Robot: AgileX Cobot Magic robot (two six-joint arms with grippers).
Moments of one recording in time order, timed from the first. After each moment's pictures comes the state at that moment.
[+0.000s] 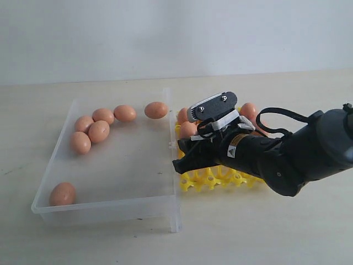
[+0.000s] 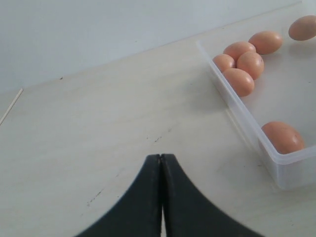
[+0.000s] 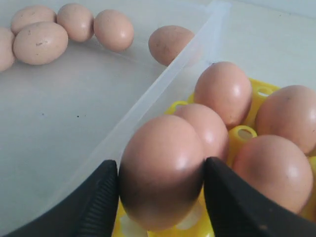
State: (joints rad) left arm -0.02 0.01 0.00 0.03 0.37 0.21; right arm 0.56 1.95 -0.76 -0.05 -0.57 0.02
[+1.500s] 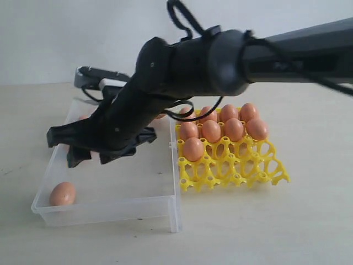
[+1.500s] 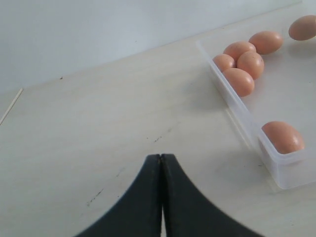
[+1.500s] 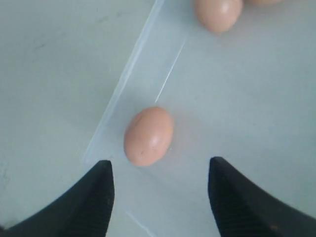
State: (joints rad) left arm -0.02 0.01 0.00 0.03 0.37 0.21; right arm 0.81 2.09 -1.55 0.59 0.63 -0.05
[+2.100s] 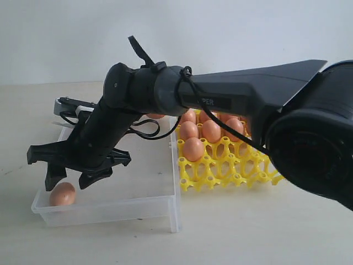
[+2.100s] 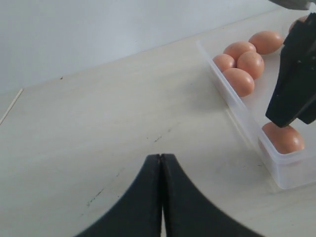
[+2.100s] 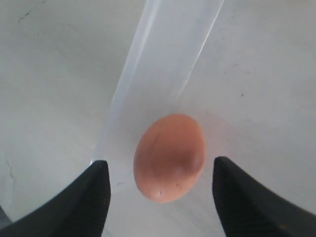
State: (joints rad) left arm -0.02 0.01 0.00 0.03 0.37 0.21; right arm 0.82 2.38 -1.90 0.65 0.84 0.01
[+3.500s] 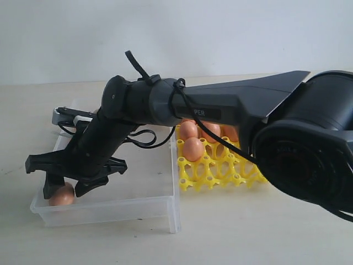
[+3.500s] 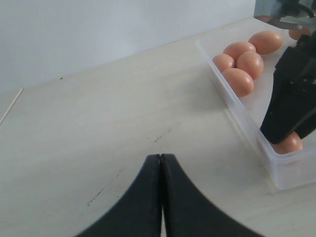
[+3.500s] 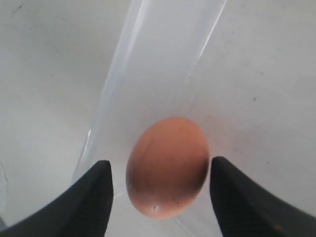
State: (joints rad) left arm -0.02 0.01 0.00 0.03 0.37 0.21; right arm 0.83 2.43 -1.91 0.70 0.82 -0.03
